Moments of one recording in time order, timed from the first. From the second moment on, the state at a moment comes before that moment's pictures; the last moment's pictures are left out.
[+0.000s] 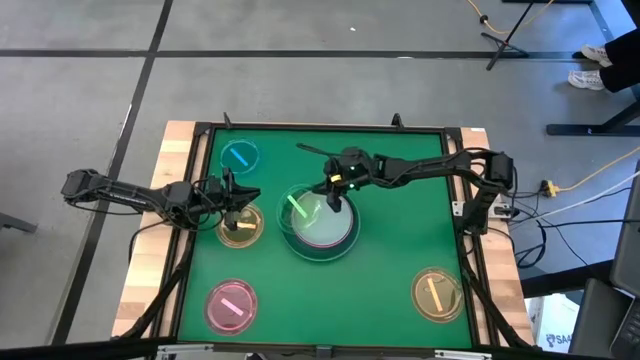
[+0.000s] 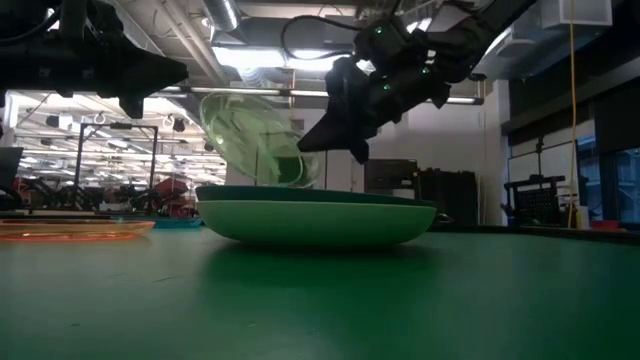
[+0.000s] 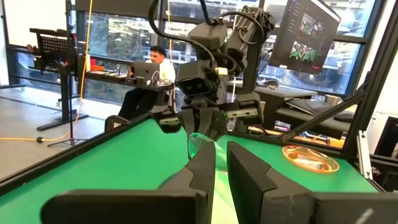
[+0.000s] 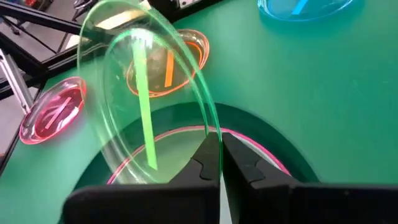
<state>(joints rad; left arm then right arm) -0.09 0.43 0.01 0.53 -0.35 -0.12 -0.23 1.78 1.05 0.20 -0.31 0.24</state>
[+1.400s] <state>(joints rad) -0.09 0.43 0.01 0.53 -0.42 -0.12 -0.07 1.60 1.05 -0.18 -0.10 -0.04</state>
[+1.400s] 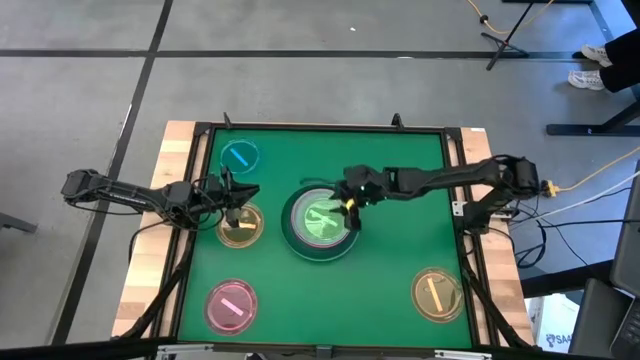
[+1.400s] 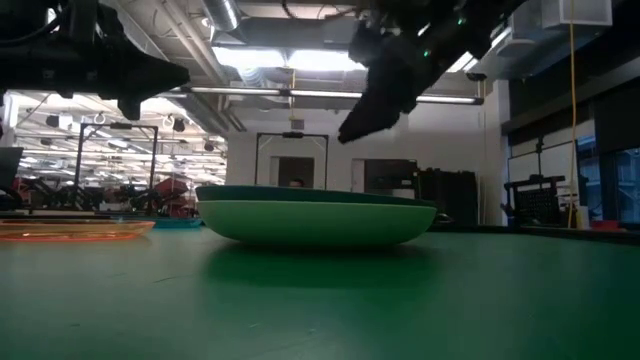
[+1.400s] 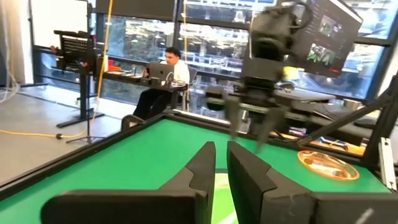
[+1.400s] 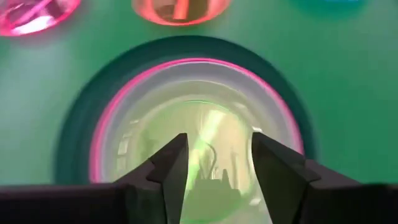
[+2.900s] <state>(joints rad) -0.54 1.16 0.69 -0.69 -0.44 -0.85 0.24 1.56 0.43 1.13 -0.17 0.10</state>
